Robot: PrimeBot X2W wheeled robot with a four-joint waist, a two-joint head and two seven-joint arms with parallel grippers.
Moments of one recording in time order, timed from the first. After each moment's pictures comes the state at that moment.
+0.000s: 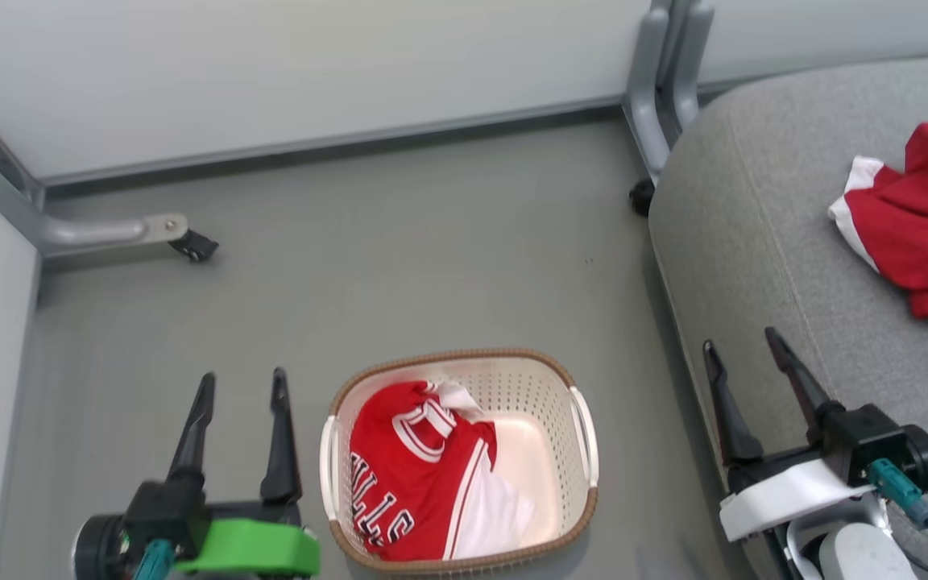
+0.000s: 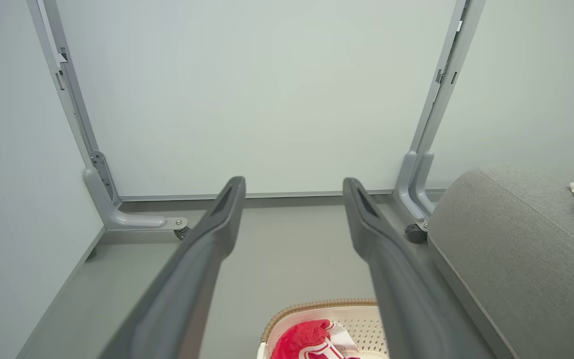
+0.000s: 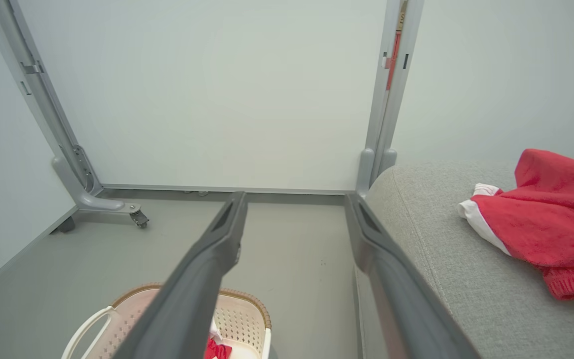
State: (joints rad) left arm 0.02 0.06 -0.17 0.06 -0.21 0.06 -0.26; right arm -0.07 -0.05 0.02 0.11 0.08 0.13 -0.26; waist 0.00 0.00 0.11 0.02
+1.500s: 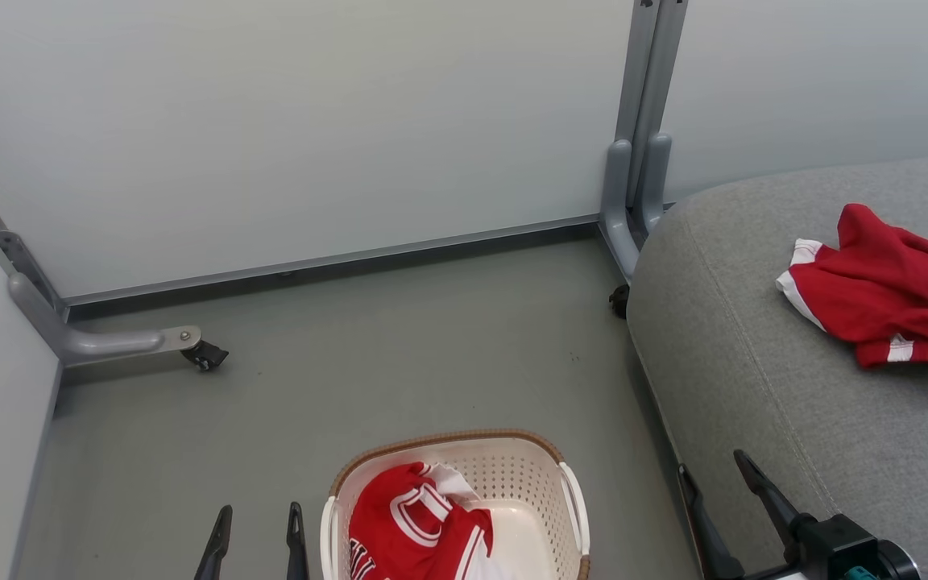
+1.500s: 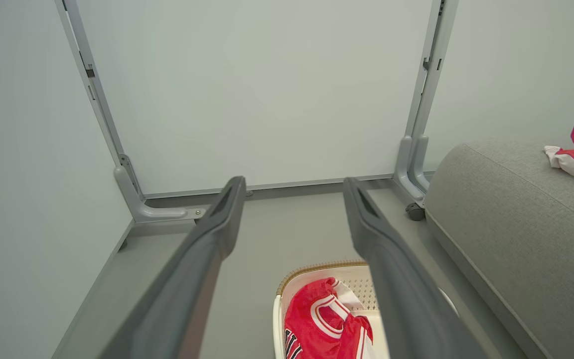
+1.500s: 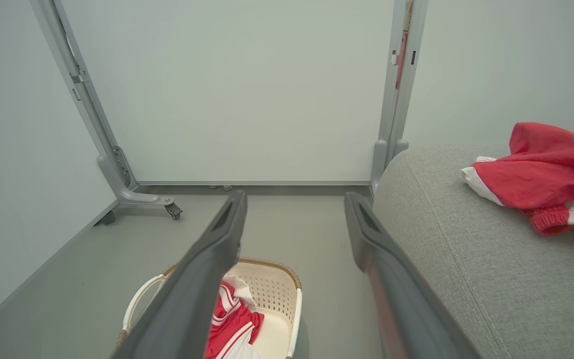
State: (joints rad) left arm 0.30 0.05 -0.16 -0.01 -0.11 0.07 -0.26; right arm 0.16 -0.05 0.10 0.08 0.12 0.13 -0.26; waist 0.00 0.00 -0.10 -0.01
